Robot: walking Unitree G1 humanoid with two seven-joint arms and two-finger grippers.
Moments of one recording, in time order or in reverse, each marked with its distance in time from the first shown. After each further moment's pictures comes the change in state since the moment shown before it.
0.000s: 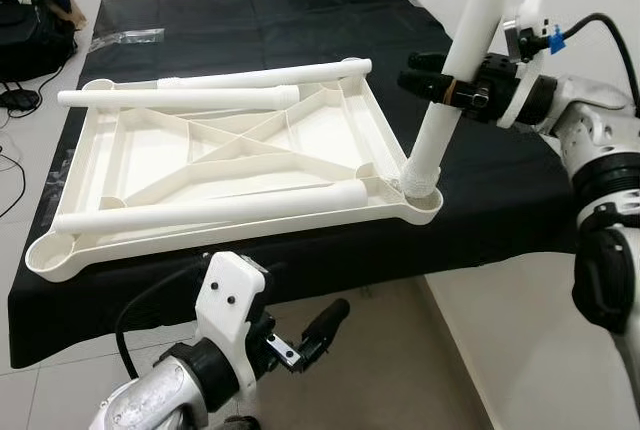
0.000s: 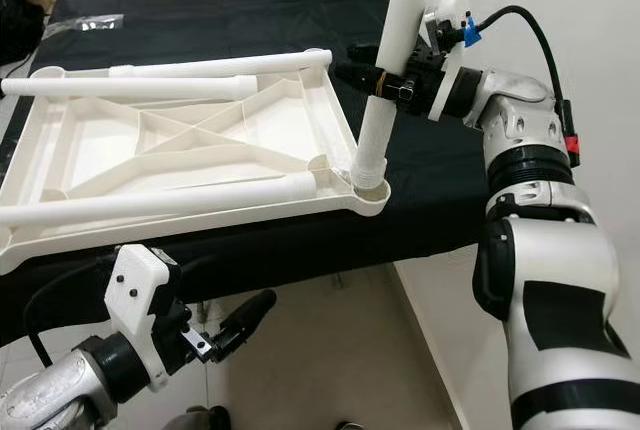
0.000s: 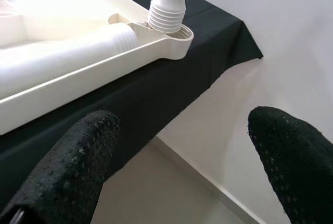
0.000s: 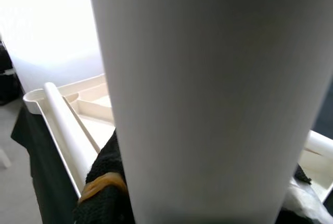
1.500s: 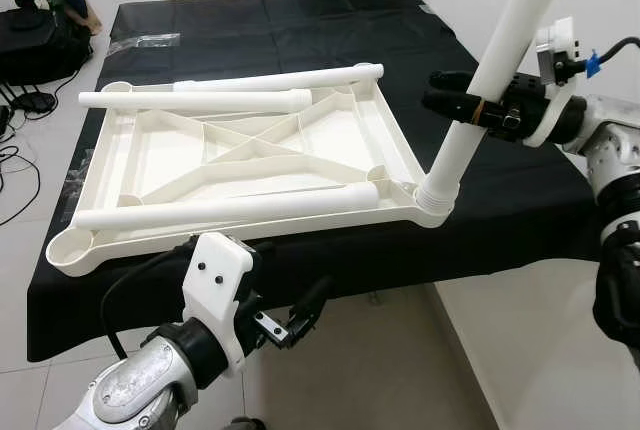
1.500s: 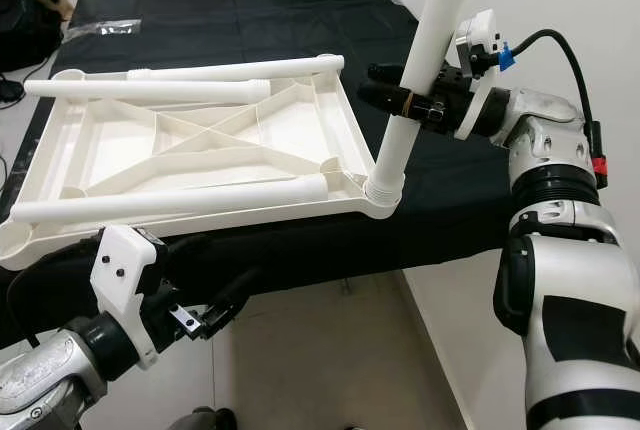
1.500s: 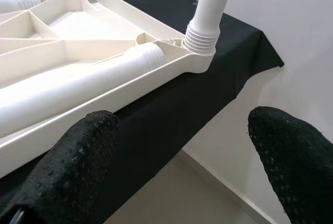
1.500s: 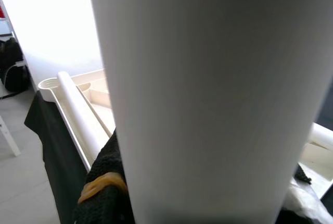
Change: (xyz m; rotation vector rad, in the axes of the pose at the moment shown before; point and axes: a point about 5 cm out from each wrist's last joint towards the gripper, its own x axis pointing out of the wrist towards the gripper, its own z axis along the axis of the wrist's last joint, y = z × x) left arm 0.002 0.012 0.014 0.065 -0.031 0.032; right arm -0.031 0.000 -0.014 0.007 0.043 -0.003
